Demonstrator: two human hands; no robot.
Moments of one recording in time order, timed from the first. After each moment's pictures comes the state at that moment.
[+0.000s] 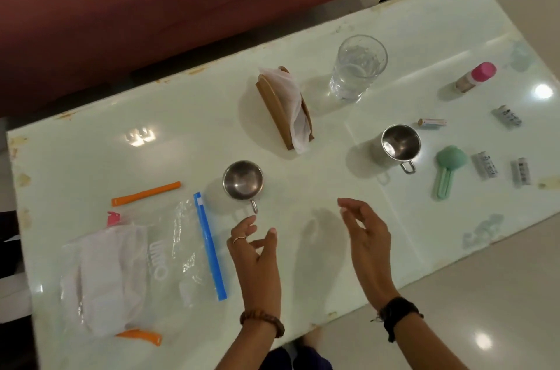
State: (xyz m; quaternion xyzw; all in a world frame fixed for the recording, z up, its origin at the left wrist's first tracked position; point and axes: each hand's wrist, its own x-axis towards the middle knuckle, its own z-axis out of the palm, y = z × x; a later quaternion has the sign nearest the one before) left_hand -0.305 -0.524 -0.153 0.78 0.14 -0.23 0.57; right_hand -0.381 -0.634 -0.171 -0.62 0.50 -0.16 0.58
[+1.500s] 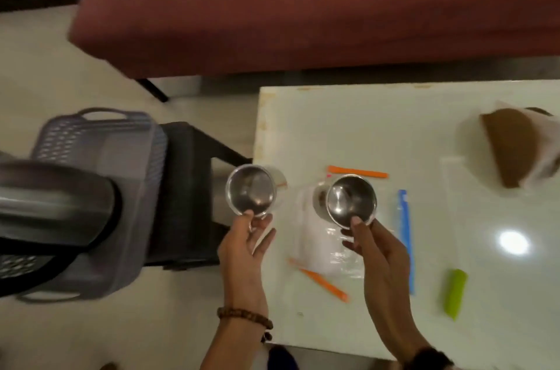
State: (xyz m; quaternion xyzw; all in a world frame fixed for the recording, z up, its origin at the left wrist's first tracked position) left_hand -0.193 -0.237 -0.057 0.56 0.37 -0.08 0.74; right_hand -0.255 -0.367 -0.080 -0.64 0.33 -0.07 0.69
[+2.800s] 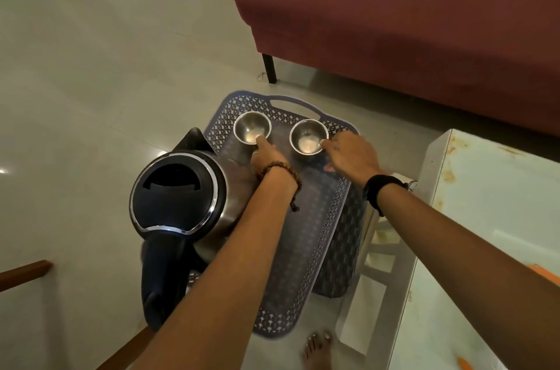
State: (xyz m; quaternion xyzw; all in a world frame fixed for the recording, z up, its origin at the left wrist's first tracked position) left_hand 0.053 0.020 -0.105 0.50 0.56 0.01 0.66; right_hand 0.061 -0.093 -0.104 -0.92 0.03 0.23 0.31
